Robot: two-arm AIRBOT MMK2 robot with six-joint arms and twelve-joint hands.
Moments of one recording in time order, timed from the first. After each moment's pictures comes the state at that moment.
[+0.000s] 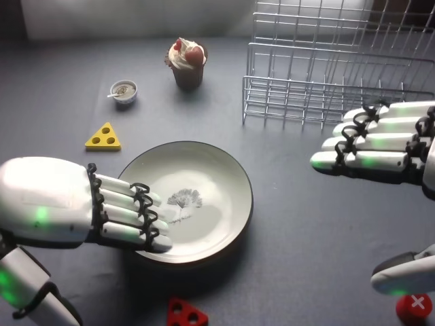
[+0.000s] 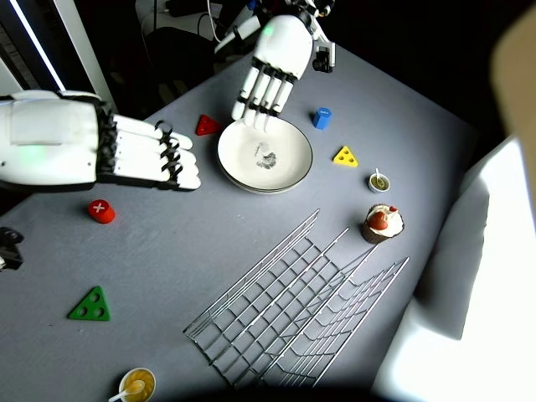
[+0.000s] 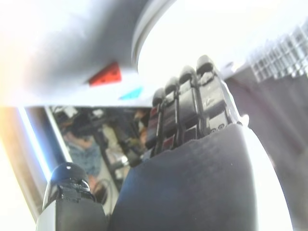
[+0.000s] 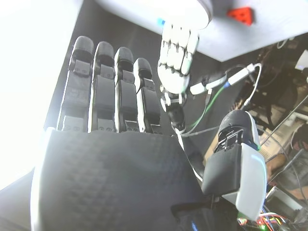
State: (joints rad) left arm 0.68 -0.92 1.31 1.30 -0.96 0.00; right arm -0.74 -0.65 0.77 -0.34 0.73 -0.83
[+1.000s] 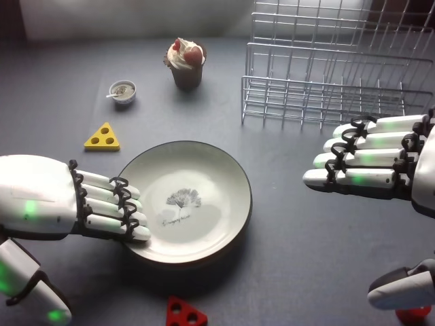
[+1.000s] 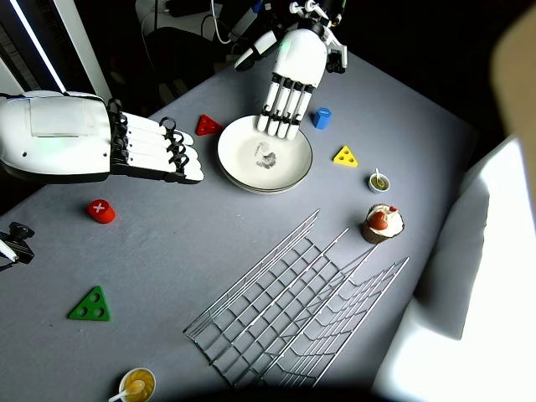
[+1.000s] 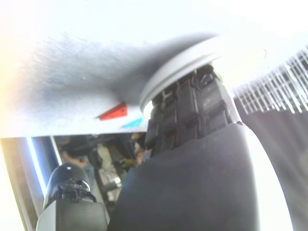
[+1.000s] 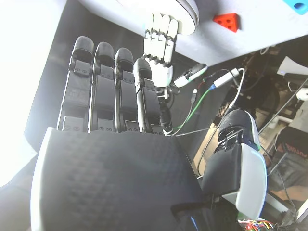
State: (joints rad) left arm 0.73 -0.96 1.40 1.29 -0.91 0.00; right arm -0.70 -0.67 0.76 -0.40 0.68 -0.83
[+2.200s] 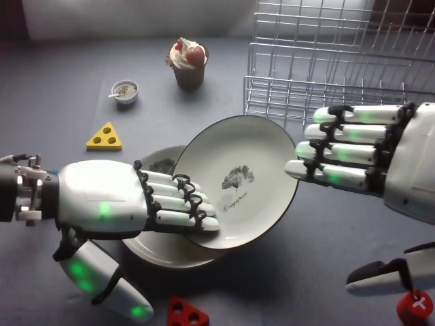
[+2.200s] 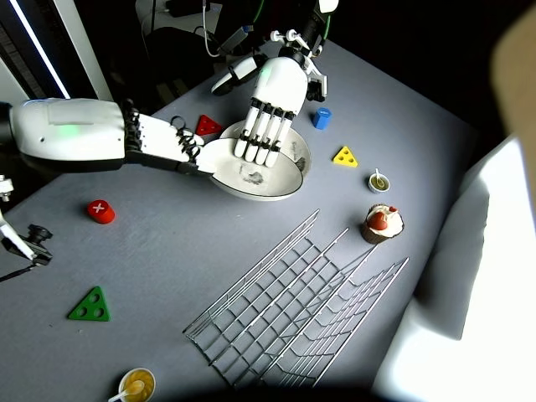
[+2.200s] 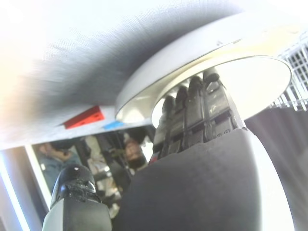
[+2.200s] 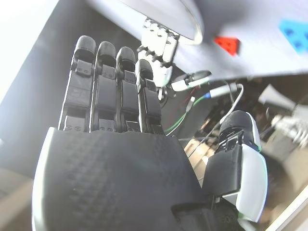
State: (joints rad) left arm 0.70 -1.10 1.39 1.24 -0.82 0.00; right arm -0.70 -0.76 0.78 -0.33 0.71 -1.19
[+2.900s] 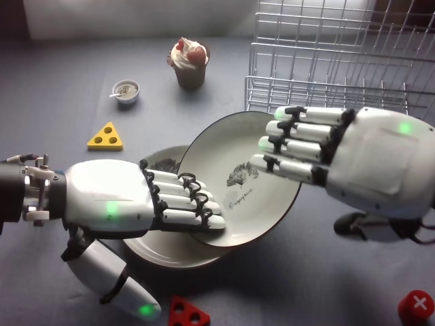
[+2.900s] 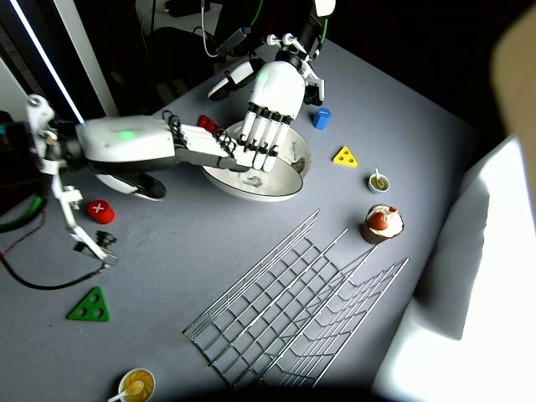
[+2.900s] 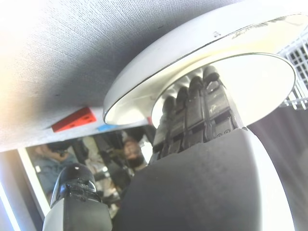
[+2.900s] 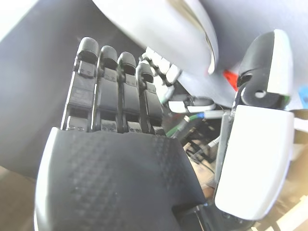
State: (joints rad) left arm 0.68 -1.12 1.38 1.24 -0.79 0.00; right arm -0.67 -1.01 0.96 -0.23 0.73 -1.40
